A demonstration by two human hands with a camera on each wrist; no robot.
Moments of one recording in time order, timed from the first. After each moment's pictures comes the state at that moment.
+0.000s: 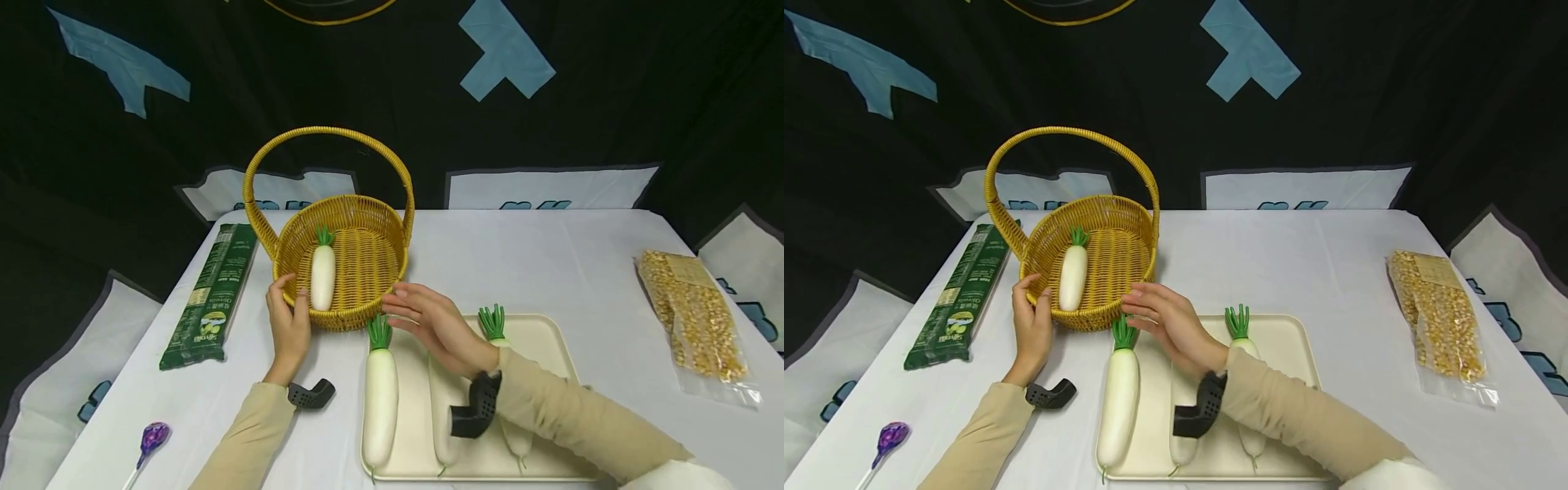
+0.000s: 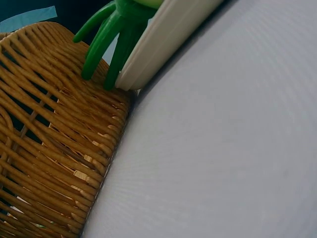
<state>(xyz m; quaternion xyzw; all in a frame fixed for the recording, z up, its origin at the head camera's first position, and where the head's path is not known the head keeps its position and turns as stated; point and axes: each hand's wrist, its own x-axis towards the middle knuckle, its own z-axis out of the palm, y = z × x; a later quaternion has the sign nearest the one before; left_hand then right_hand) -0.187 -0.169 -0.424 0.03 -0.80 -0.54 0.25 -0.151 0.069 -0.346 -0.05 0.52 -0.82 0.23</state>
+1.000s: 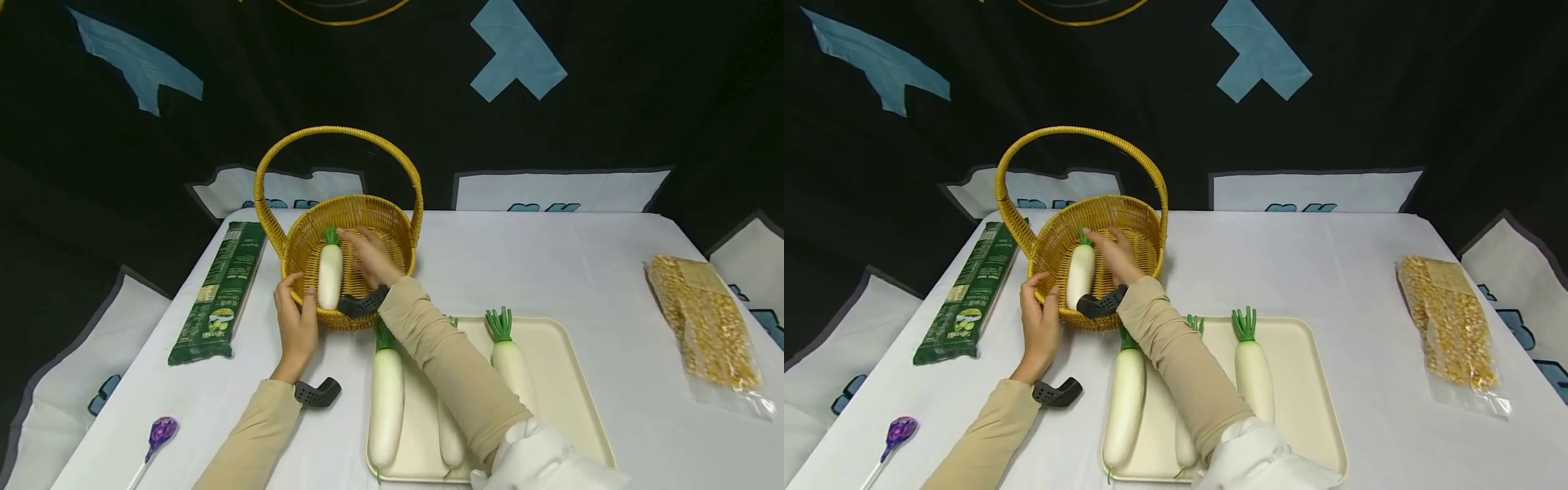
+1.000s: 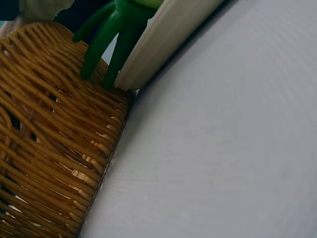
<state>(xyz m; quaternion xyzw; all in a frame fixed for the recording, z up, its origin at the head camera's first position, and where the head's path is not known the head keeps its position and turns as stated) -0.186 -0.168 -0.423 0.03 -0.80 -0.54 0.26 -0.274 -0.043 -0.360 0.04 0.63 -0.76 0.16</state>
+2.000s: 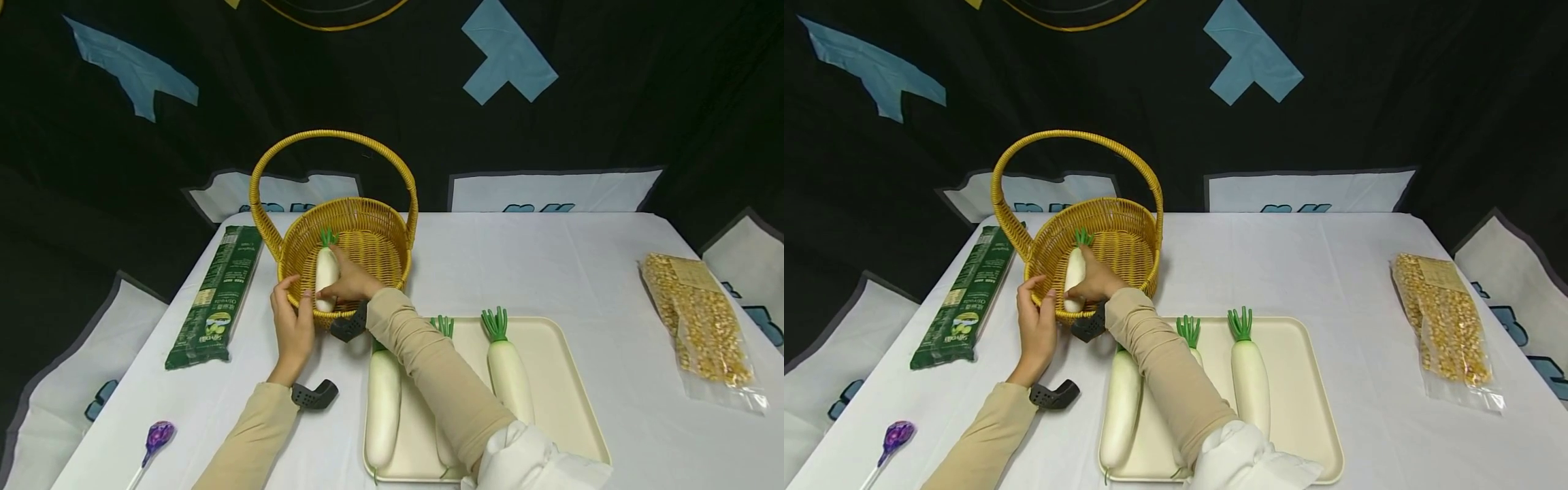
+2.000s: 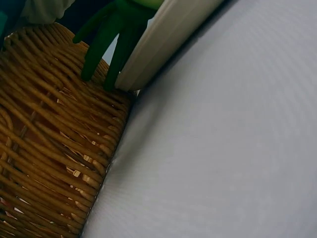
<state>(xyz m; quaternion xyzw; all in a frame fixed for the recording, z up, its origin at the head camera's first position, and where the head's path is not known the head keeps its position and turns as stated) -0.185 -0.168 -0.423 0.03 -0.80 -0.54 0.26 -0.259 -0.052 -0.370 -0.18 0.85 -0.46 0.19</state>
